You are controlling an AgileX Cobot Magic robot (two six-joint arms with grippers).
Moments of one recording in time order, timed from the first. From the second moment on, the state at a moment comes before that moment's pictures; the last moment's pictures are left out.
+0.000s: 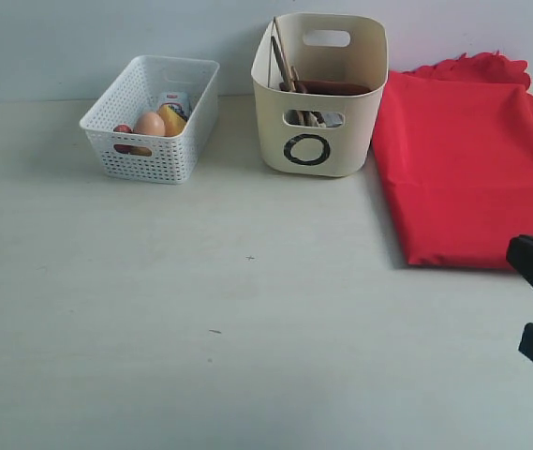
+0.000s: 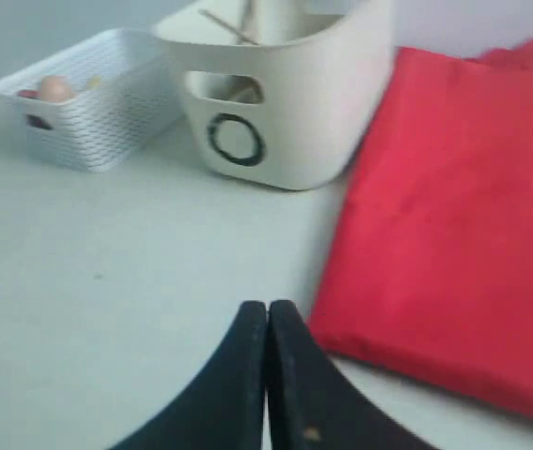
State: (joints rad) left arm -0.04 0.01 0.00 0.12 0.14 -0.16; right arm -0.24 0.85 0.00 -0.99 -0.65 0.85
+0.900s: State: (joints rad) left arm -0.04 0.01 0.00 0.12 0.14 -0.16; right arm 0.05 0.17 0.00 -1.09 -0.20 1.20
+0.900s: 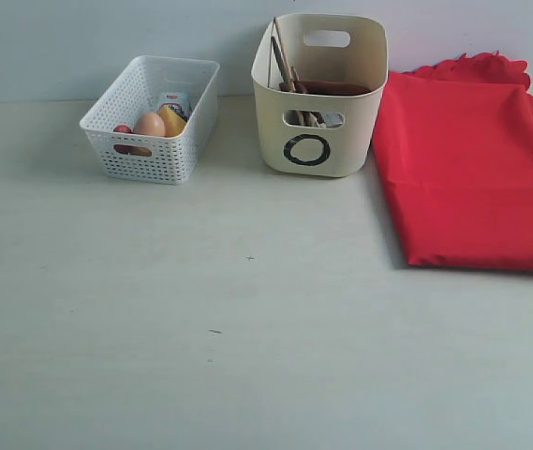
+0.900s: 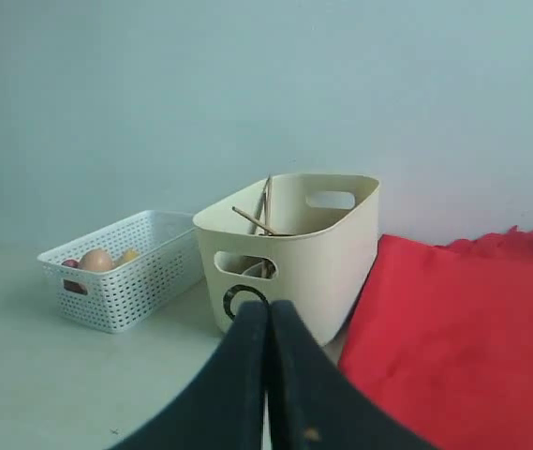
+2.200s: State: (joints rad) left arm -0.04 0.01 0.00 0.12 0.14 -0.16; right arm 0.05 0.17 0.00 -0.02 0.14 0.33
